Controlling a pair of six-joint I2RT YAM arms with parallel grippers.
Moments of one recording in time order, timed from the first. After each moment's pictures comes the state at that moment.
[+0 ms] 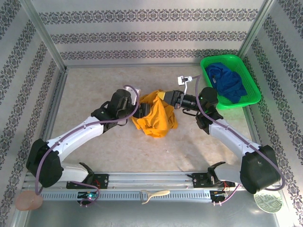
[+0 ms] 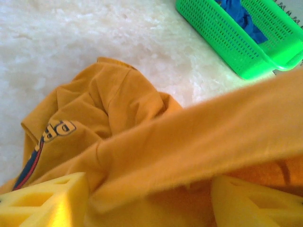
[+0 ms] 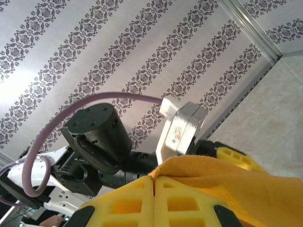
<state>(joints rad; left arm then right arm) -0.61 1.34 1.00 -0.21 0.08 -0.34 0.39 1.24 0.77 0.65 -0.92 0.97</state>
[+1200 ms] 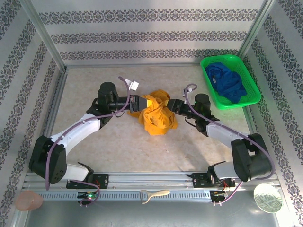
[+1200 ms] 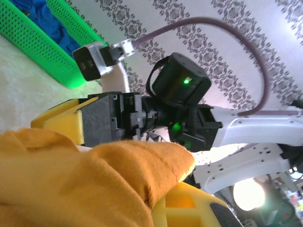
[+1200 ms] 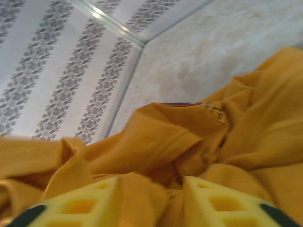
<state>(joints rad) -0.42 1.37 0.91 0.35 0.97 -0.71 0.29 1.37 0.61 0.45 -0.64 0.79</state>
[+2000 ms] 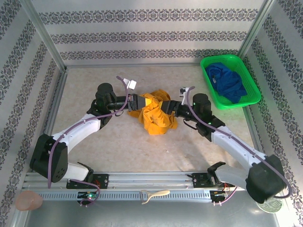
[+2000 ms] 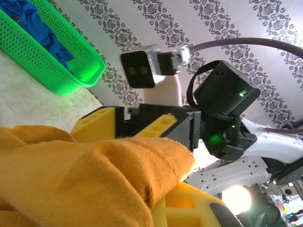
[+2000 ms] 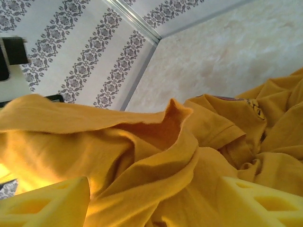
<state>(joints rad) -0.40 1.39 0.88 0.48 1.00 -0.79 0.46 1.15 0.70 0.16 -0.51 0.74</state>
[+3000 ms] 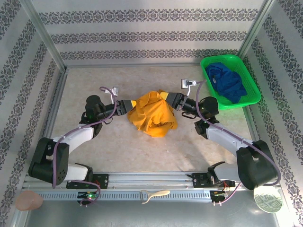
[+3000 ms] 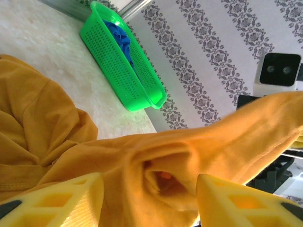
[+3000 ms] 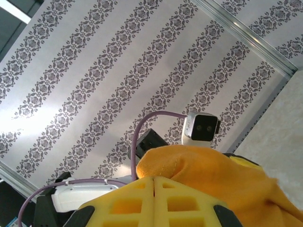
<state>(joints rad) -0.22 1.32 0.59 0.63 0.85 -0.86 0.38 1.29 0.62 1.04 -0.82 1.22</state>
